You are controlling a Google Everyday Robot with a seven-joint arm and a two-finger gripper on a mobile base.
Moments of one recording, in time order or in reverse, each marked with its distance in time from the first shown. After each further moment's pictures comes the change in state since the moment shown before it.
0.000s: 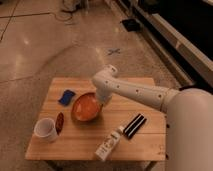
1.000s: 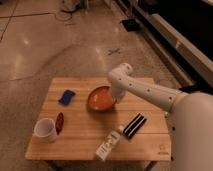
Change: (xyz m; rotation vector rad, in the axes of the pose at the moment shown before) arm -0.004 0.078 -0.004 -0.030 -0.023 0.258
